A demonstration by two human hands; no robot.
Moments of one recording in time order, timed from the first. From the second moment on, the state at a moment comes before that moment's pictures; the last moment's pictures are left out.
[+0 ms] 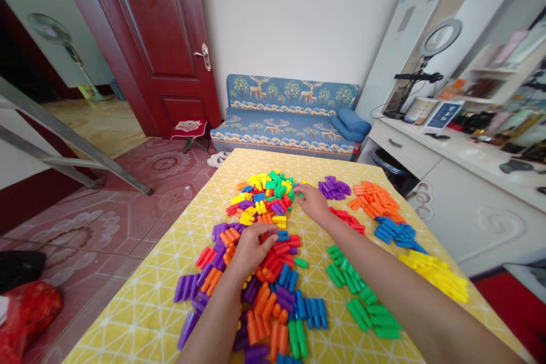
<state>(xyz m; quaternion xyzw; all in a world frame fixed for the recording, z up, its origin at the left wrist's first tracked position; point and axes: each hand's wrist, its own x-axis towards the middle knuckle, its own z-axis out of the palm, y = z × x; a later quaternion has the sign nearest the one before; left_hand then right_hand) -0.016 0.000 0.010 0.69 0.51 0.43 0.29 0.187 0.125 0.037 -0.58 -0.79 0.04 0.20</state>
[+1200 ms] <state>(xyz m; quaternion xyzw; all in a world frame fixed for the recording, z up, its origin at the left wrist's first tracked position) -0.013 -0.002 0.010 0.71 0.46 0.44 0.31 0.142 -0.020 -0.001 -0.43 -0.45 0.58 0.53</state>
